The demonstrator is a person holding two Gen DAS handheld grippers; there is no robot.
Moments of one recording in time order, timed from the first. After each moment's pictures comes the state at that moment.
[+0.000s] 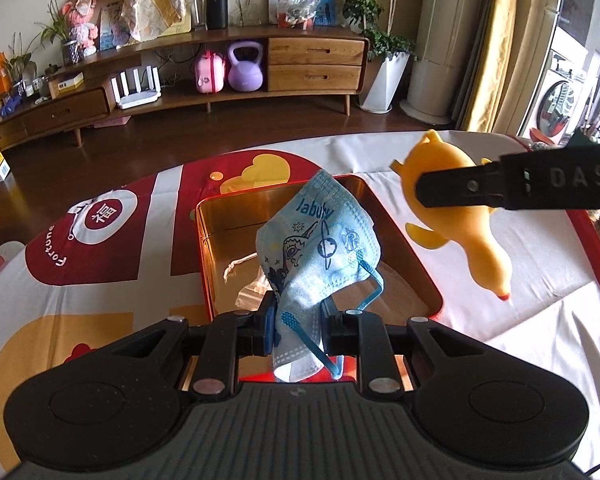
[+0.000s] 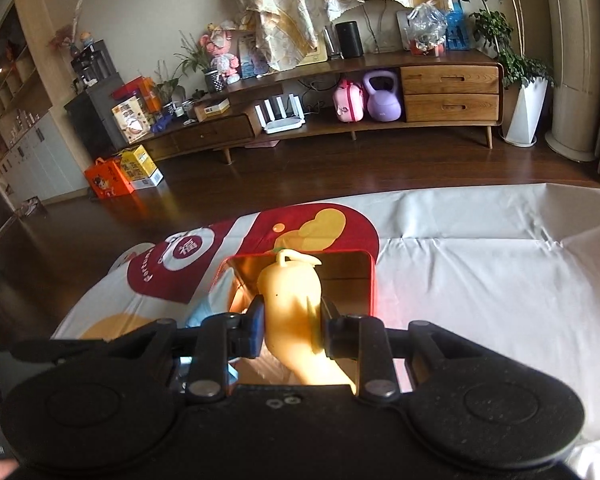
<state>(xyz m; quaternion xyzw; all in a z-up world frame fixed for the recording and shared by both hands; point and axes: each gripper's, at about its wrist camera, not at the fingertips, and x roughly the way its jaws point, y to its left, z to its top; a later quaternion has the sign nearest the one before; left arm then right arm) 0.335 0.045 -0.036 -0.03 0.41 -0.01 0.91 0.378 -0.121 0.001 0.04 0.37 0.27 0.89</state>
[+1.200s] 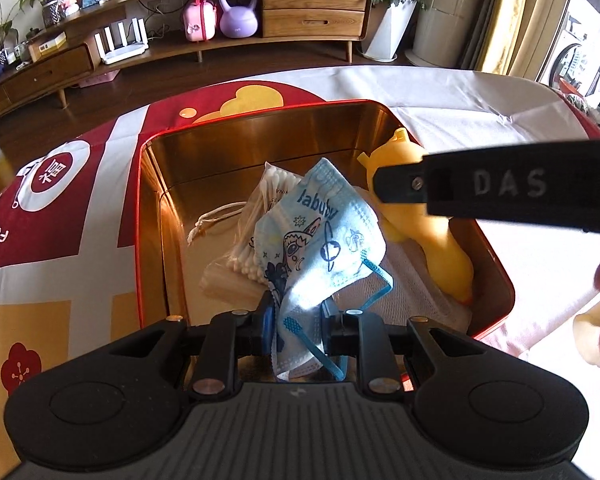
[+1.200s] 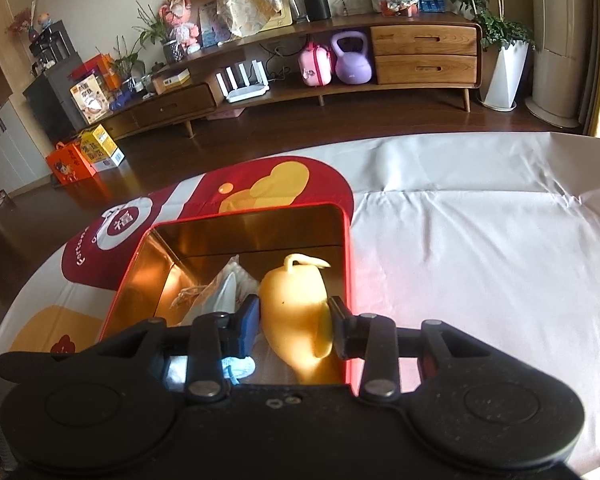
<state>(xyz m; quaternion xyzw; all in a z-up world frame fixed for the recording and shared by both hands) 0.389 0.034 -0.107 -0.02 0.48 -0.01 0.88 0.411 -0.112 -0.068 0.03 0.41 0.23 0.88</state>
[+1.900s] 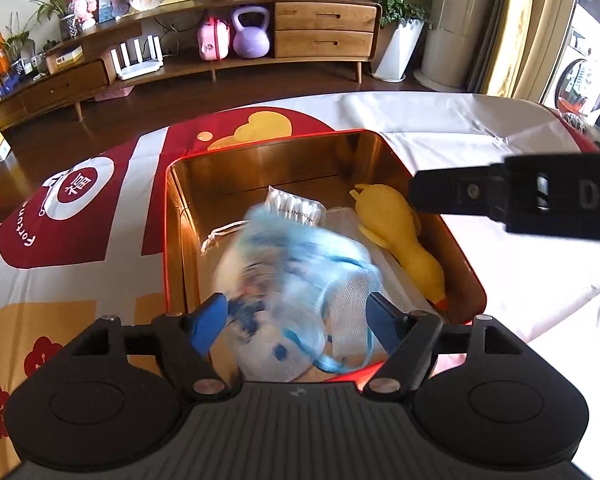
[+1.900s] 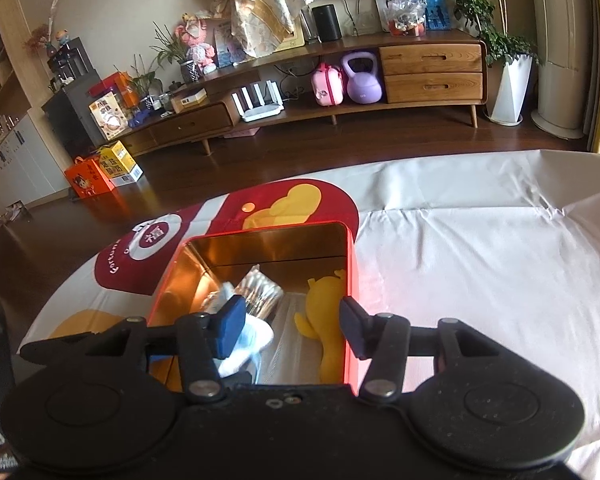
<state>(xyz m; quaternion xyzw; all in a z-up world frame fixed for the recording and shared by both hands) 0.369 0.031 -0.080 -0.02 0.45 0.01 0.89 0.379 -0.133 -0.032 0.04 0.39 0.25 0.89</state>
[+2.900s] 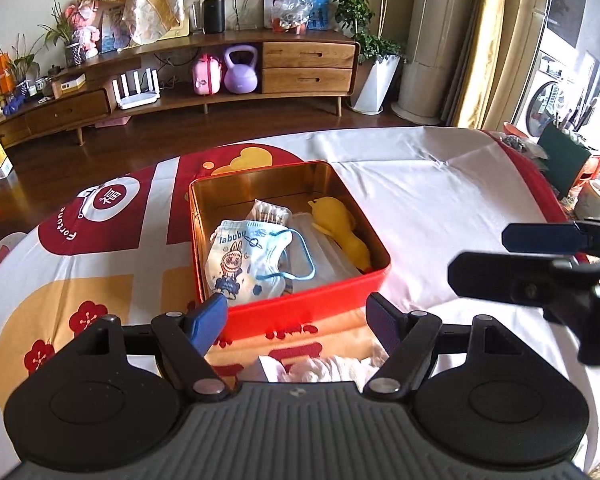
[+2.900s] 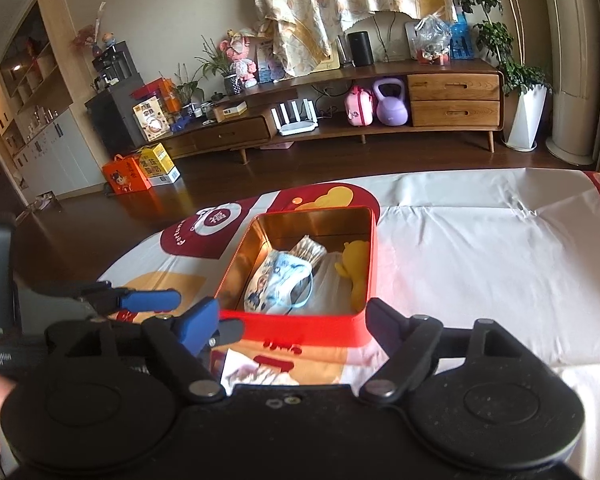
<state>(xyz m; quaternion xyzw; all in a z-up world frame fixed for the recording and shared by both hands) 0.264 0.019 -0.008 -0.03 0.40 -0.01 0.91 0.256 -0.174 0.020 0.03 0.35 0.29 0.89</state>
